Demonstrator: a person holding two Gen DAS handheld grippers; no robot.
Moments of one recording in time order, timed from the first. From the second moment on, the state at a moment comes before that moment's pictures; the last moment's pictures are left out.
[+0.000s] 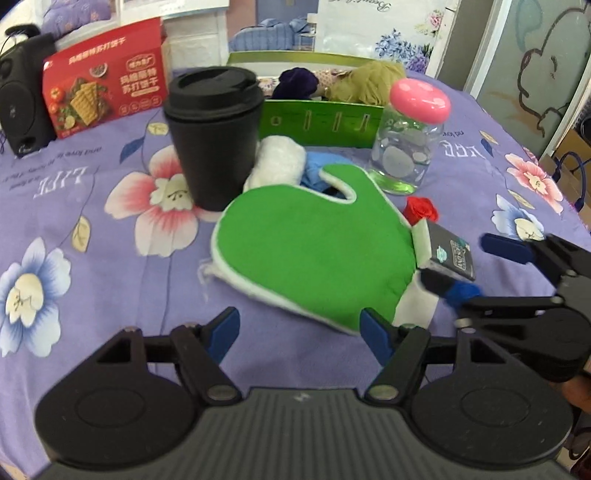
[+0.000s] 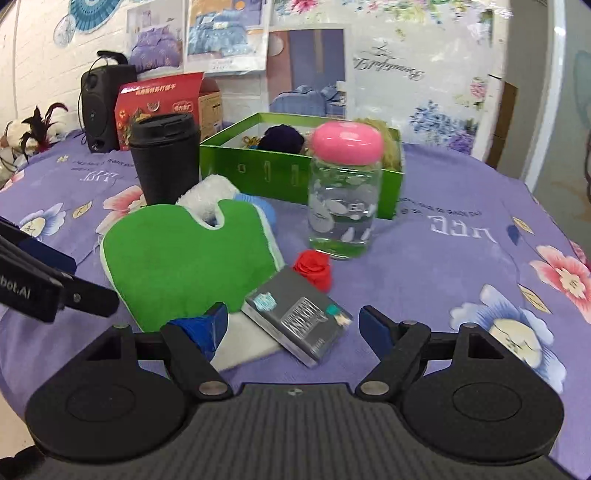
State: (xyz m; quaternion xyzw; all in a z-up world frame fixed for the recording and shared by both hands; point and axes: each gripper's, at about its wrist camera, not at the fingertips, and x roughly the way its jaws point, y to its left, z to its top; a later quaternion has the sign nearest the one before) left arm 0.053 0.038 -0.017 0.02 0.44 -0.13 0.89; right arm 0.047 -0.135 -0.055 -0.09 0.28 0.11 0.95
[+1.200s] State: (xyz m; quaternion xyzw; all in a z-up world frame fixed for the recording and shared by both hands) left arm 0.088 0.056 -0.035 -0.01 0.49 -0.15 0.86; right arm 0.066 -0.124 -0.069 -0.12 0.32 0.21 0.92
